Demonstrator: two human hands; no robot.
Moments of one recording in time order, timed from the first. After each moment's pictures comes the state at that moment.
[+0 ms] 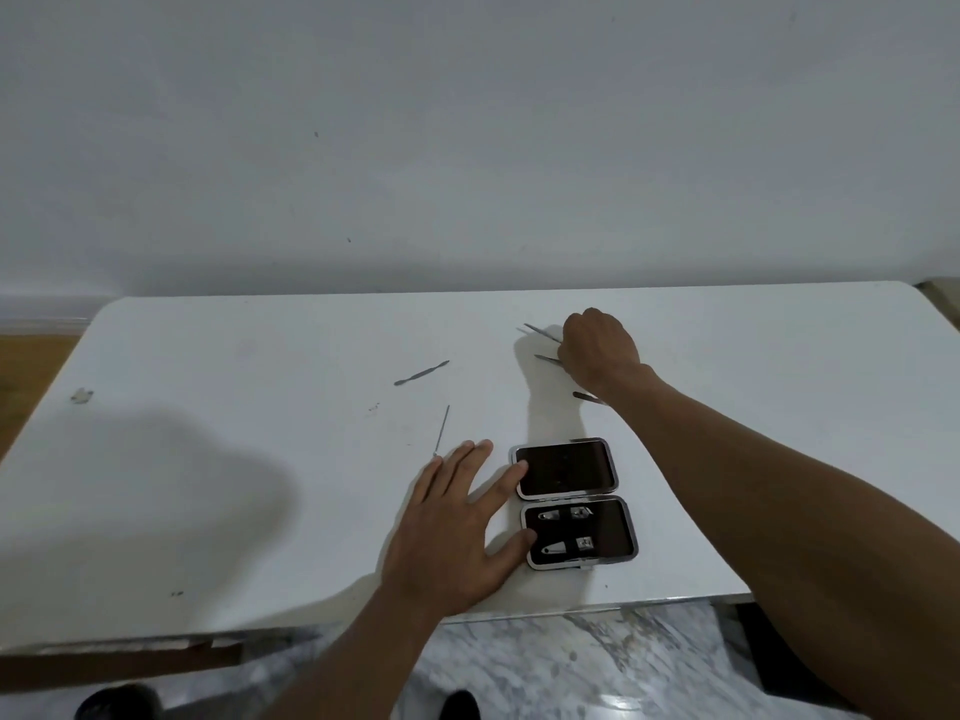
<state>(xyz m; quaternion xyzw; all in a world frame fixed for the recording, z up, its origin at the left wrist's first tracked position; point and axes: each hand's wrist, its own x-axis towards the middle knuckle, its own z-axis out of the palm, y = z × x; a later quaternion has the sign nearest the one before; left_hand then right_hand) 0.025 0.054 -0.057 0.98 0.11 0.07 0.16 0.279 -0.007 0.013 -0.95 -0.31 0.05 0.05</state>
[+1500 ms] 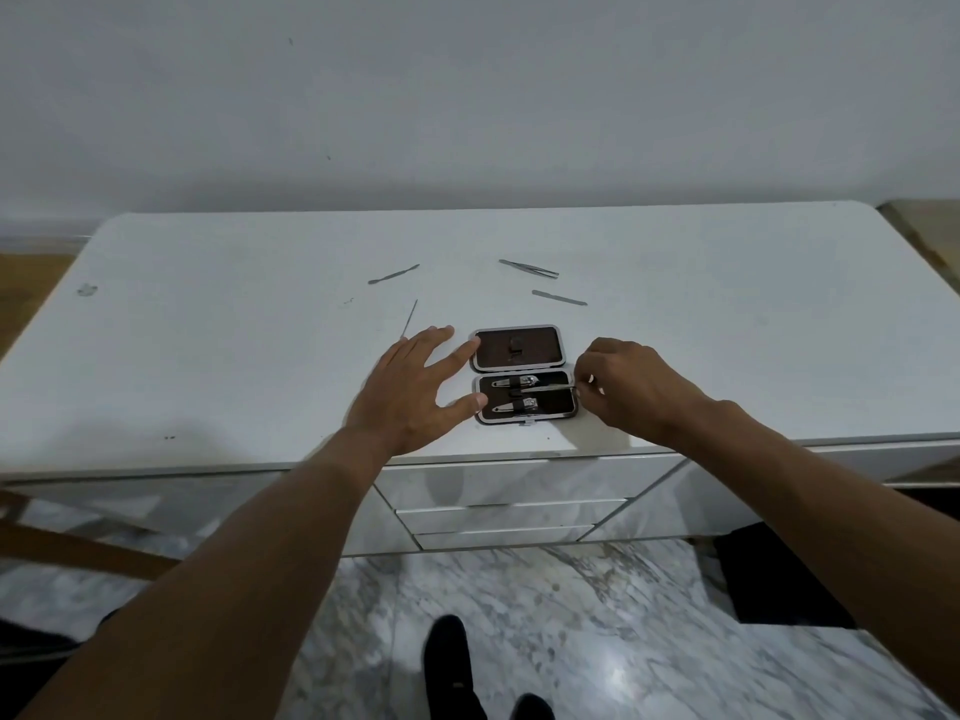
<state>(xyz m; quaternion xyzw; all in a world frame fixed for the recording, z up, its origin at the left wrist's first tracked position) 0.024 0.057 -0.068 0.98 0.08 0.11 0.14 0.164 -0.175 0.018 -0.86 -0.50 0.07 0.08</state>
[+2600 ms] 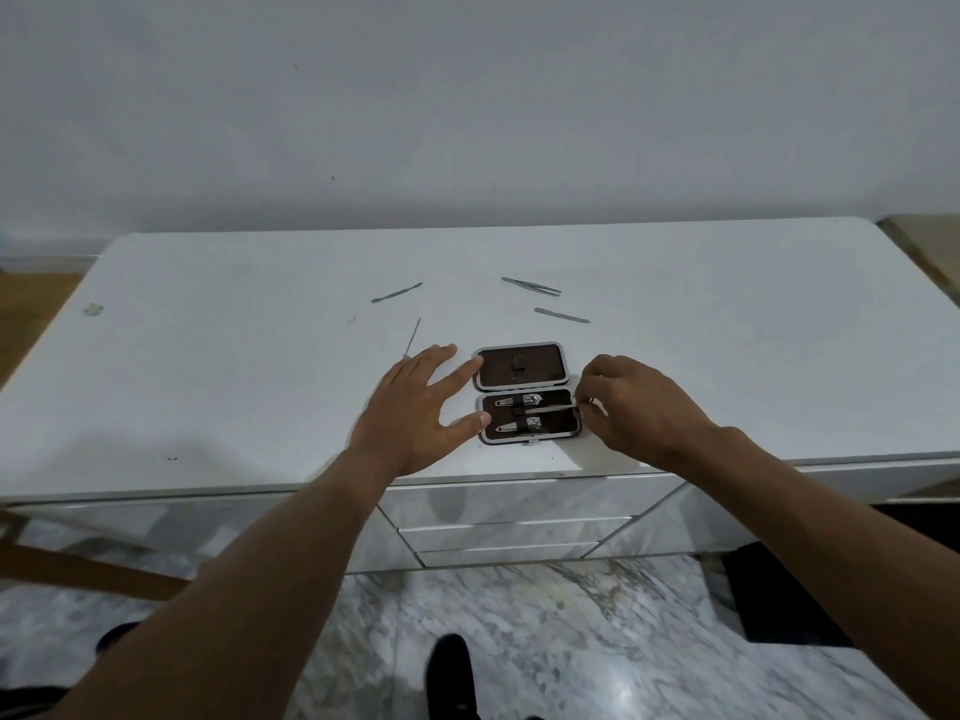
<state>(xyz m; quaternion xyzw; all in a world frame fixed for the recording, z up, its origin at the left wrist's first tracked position) 0.023 0.056 -0.066 0.98 0.10 0.11 0.15 0.163 -0.179 0.011 -0.86 -0.50 0.03 0.09</state>
